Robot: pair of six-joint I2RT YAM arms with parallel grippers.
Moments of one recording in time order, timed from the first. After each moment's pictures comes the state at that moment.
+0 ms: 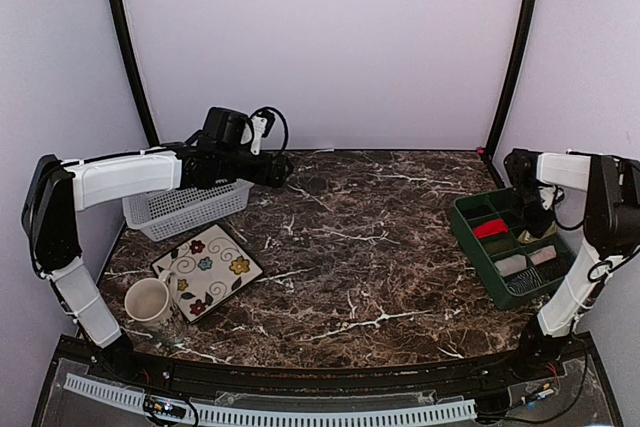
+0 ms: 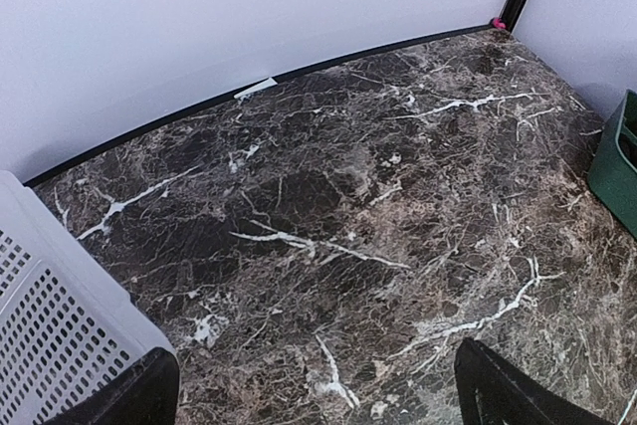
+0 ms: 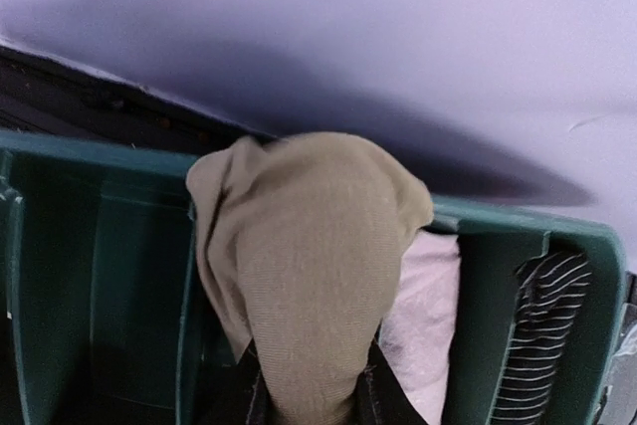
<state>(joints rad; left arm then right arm) -0.59 1.70 1.31 -0.16 -0.04 -0.12 -0.08 1.69 1.14 -0.90 0.63 1.03</state>
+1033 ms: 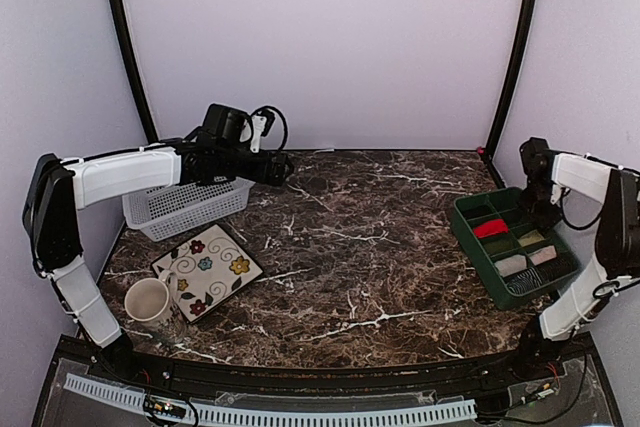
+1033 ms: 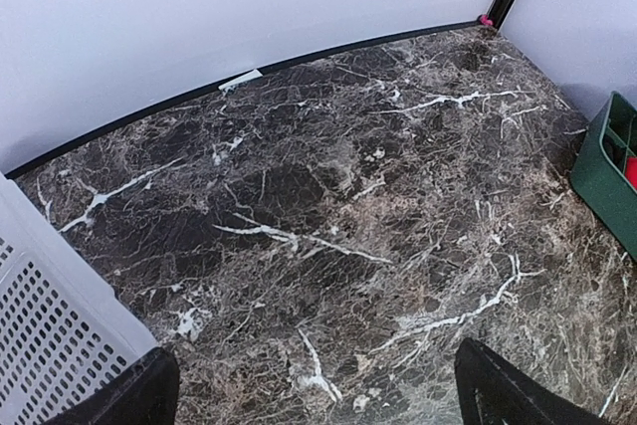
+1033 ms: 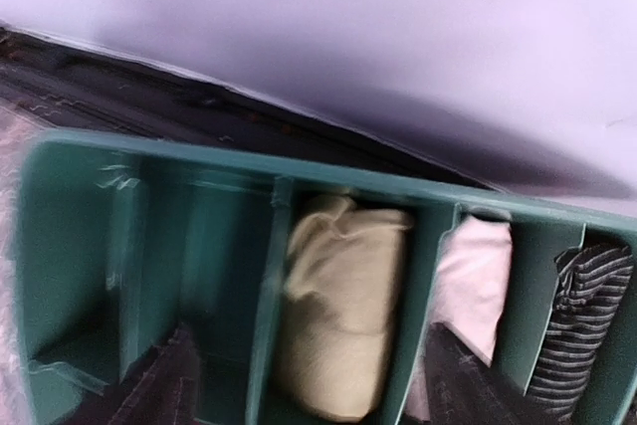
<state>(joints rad) -0.57 1.71 1.33 -0.20 0.00 -0.14 -0.13 1.55 1.08 -0.79 0.46 0.99</state>
